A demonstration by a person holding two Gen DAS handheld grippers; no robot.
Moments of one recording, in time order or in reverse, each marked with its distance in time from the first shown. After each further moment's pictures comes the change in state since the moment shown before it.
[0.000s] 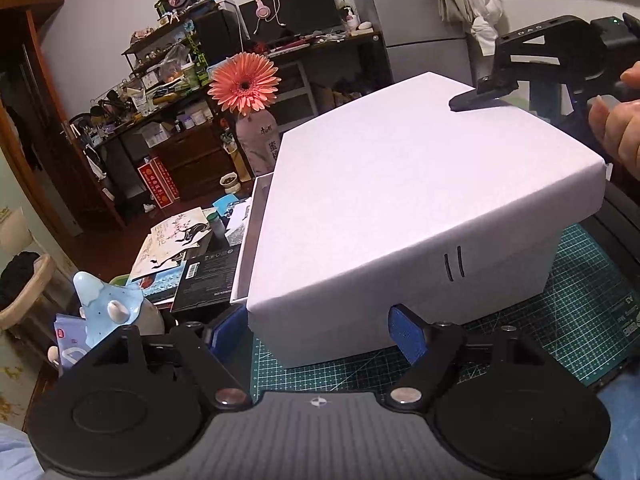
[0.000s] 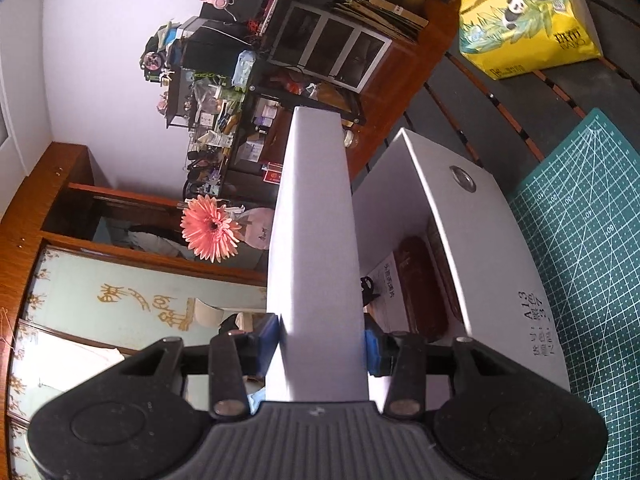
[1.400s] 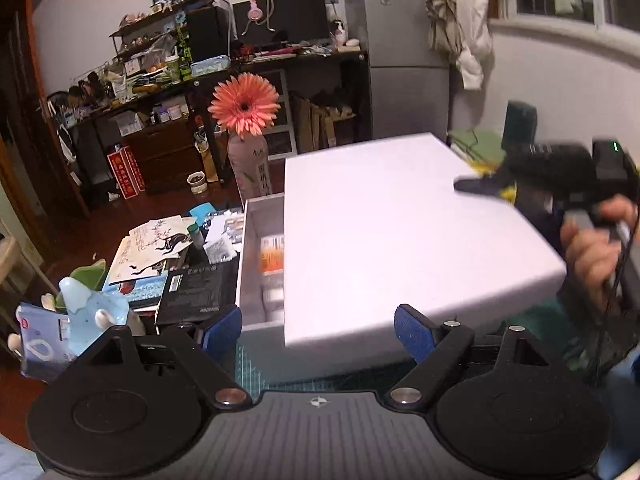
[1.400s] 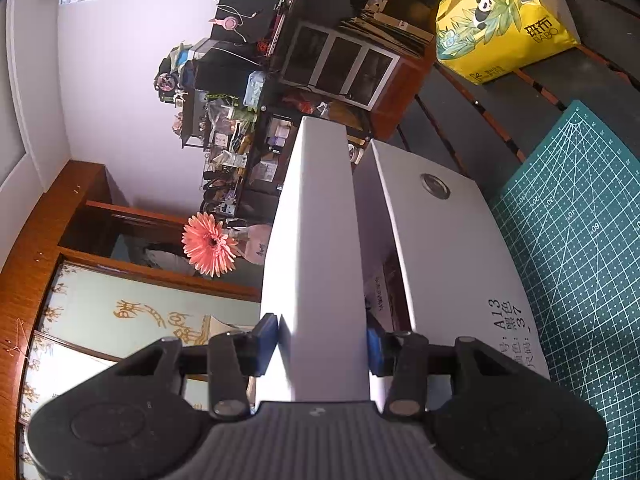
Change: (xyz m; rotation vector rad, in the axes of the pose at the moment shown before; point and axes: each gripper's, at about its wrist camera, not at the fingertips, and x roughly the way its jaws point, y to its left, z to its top) left arm -0.023 0.044 0.031 -0.110 -0.020 -0.159; right arm -0.007 -0.030 -0.005 -0.011 -0.070 0.051
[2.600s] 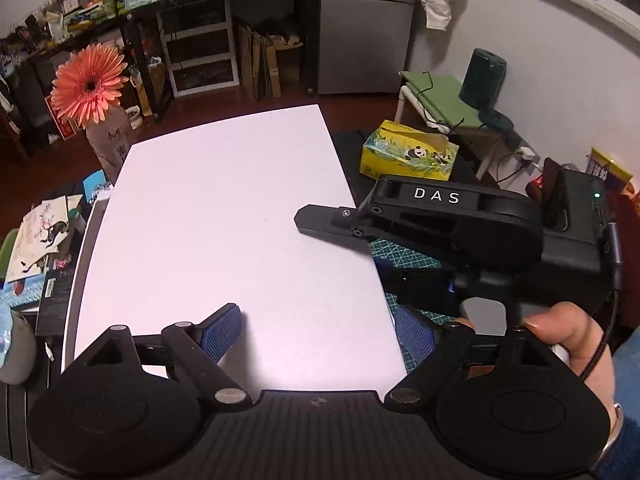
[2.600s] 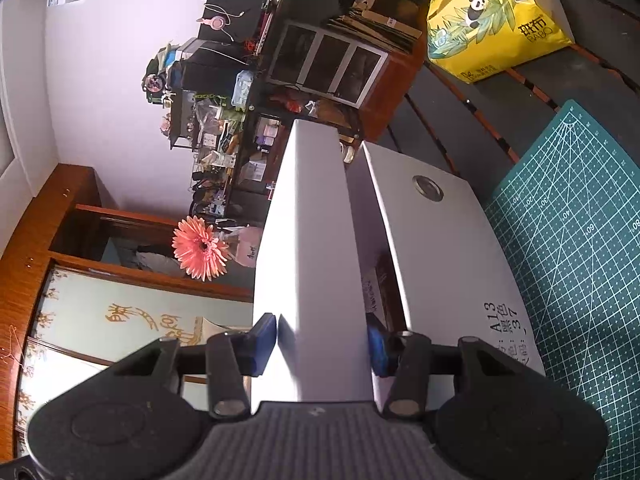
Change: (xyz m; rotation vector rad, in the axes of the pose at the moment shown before) left arm 0.077 -0.128 0.085 -0.013 0.270 -0.139; right arm 0.001 -0.002 0.006 0.033 0.011 -0.020
